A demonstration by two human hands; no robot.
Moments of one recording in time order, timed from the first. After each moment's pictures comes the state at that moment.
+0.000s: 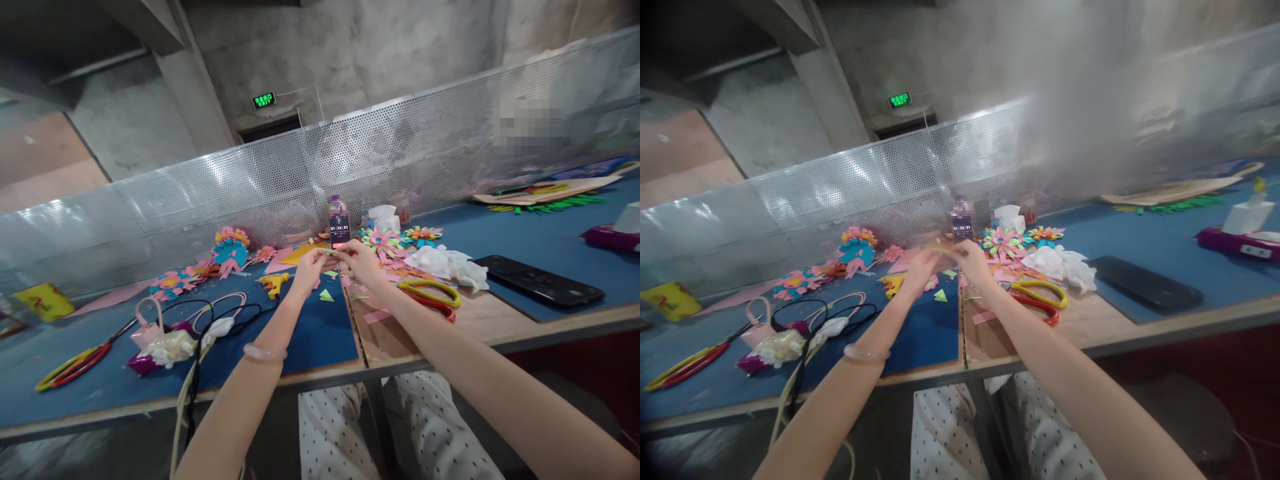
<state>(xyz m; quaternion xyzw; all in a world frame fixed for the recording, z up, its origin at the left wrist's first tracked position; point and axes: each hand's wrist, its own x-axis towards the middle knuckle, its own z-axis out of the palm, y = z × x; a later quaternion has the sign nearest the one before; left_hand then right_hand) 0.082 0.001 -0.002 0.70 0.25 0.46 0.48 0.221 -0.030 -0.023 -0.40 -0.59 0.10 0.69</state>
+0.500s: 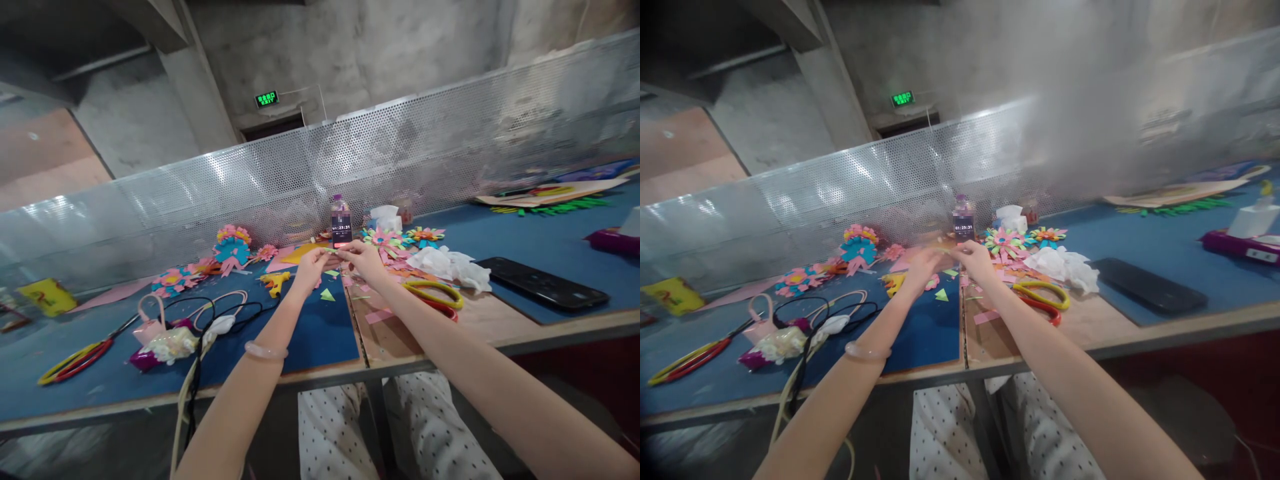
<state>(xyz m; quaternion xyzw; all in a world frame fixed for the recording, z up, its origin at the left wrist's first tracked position) 0.083 -0.004 0.004 0.70 0.24 0.46 0.49 0.225 -0.031 -0.023 -0.41 -0.55 0.23 0.69</state>
